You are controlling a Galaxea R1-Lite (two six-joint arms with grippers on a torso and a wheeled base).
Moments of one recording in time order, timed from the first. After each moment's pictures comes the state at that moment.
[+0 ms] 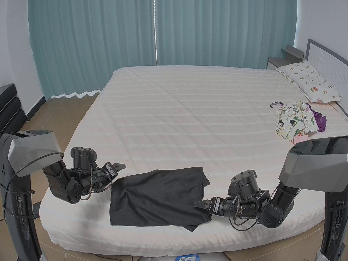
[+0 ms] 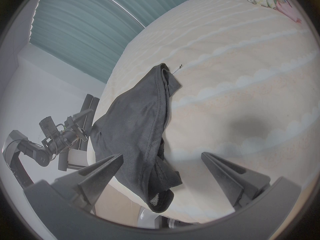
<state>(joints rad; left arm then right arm) -0.14 2.29 -0.72 -0.98 -0.21 -0.80 0.59 2.29 -0.63 -0.93 0.13 0.78</state>
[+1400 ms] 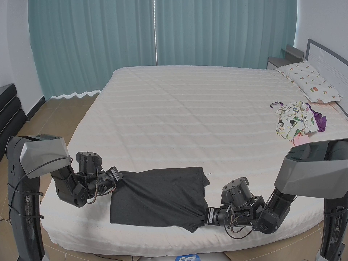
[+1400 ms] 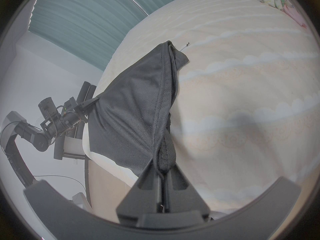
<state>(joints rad) -0.15 2.39 -0.77 -1.04 -0.16 -0.72 0.66 2.28 -0.63 -0.84 0.12 0.76</state>
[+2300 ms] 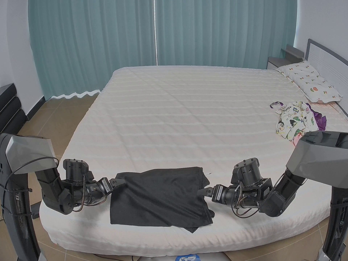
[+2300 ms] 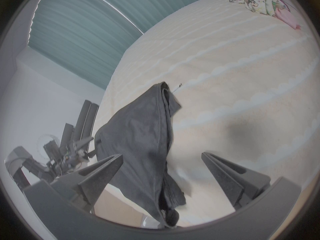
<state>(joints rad) -0.08 2.28 -0.53 -1.08 -0.34 -0.61 0.54 2.25 -0.74 -0.81 0.11 0.80</state>
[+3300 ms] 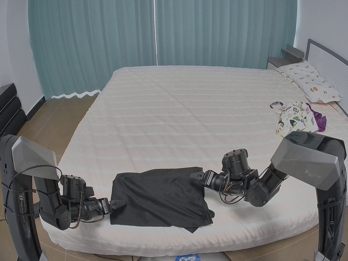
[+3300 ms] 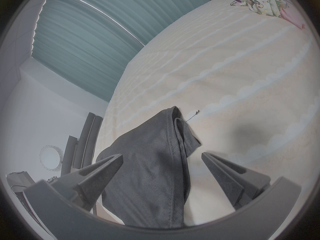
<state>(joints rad) -0.10 2.33 -0.32 -1.24 -0.35 -0.41 0.52 2.39 -0.99 -0.81 0.08 0.82</state>
